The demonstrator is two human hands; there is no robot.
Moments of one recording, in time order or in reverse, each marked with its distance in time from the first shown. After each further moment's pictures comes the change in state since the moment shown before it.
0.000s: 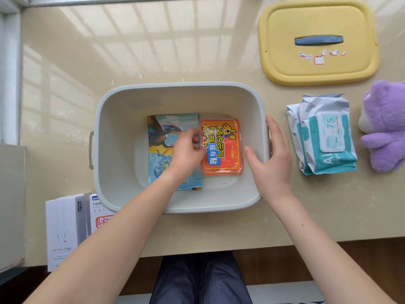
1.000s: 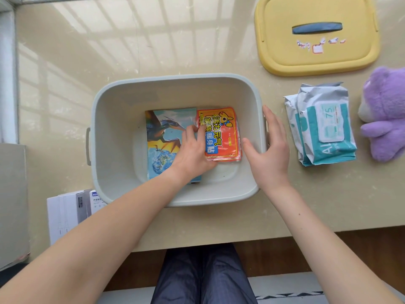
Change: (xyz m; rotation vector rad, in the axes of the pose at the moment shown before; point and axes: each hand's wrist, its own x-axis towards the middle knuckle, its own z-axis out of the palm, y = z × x) left_hand -0.020 -0.003 0.015 0.421 -0.004 0.358; right_hand 0.000 -0.002 0.000 0.025 0.013 -0.007
